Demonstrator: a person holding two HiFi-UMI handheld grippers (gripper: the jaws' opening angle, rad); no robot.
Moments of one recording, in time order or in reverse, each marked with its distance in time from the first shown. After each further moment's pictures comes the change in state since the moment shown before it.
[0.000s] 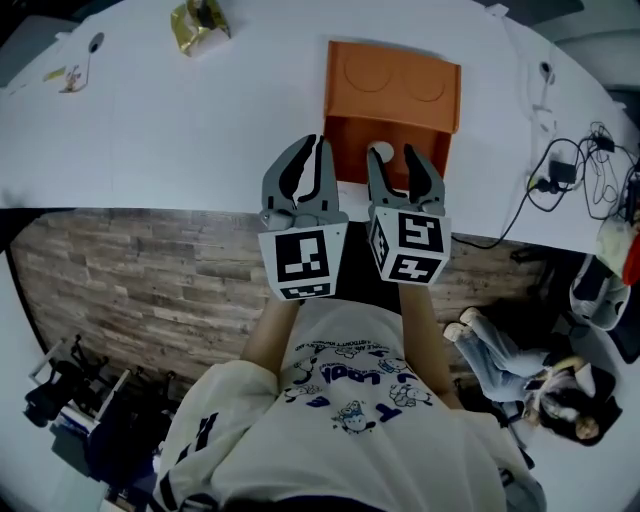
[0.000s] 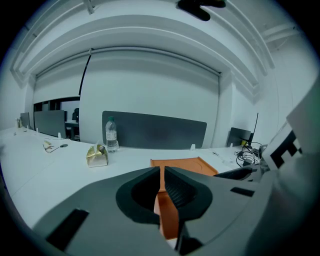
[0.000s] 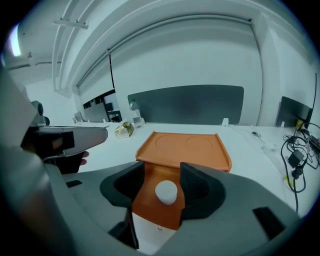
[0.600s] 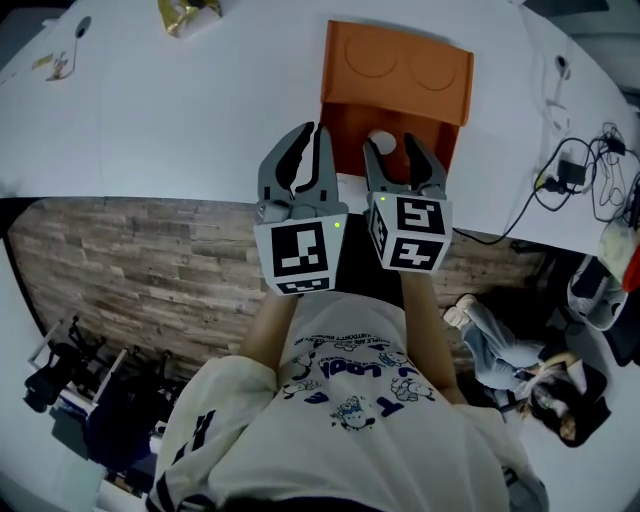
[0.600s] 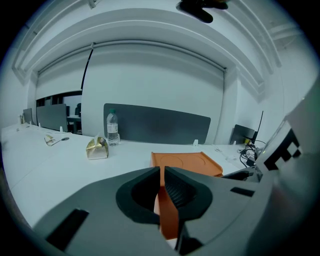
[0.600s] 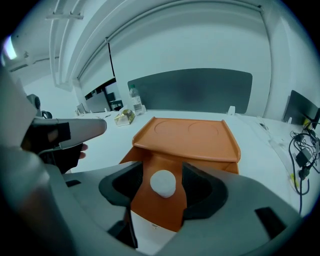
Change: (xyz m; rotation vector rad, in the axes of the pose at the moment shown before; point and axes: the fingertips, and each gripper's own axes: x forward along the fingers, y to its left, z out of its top) left arm 0.018 0.000 -0.020 -0.030 0.053 0.026; right arm 0.026 -0.007 -0.027 -0.022 0.135 0.041
